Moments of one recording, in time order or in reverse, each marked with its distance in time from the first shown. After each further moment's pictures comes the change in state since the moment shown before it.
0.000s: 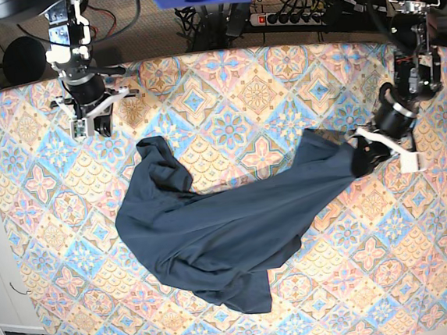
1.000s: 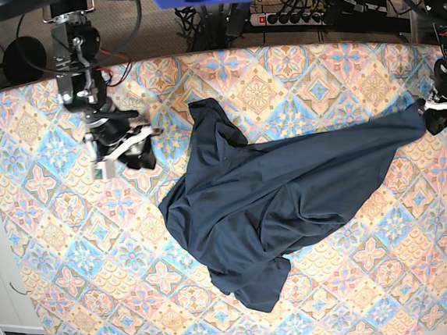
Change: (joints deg) left arm 10.2 -0.6 -21.2 -12.4 0.1 0.3 0.4; right arm 14.8 0.1 -6.7 -3.7 17.3 -0.5 -10.4
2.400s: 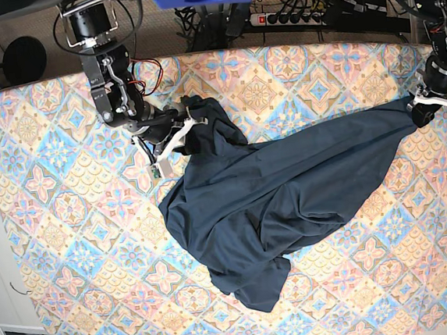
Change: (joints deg) left arm -0.4 3.7 0.0 0.0 0.0 0.0 4.3; right arm 9.2 -3.8 -9.8 -15.9 0.0 7.8 -3.2
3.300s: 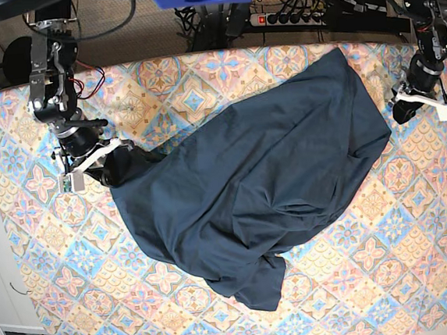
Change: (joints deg) left arm -0.1 1.4 4.8 0.0 0.6 -0.4 0.0; right arm -8.1 6.7 21.8 16.7 0.2 0.5 3.5
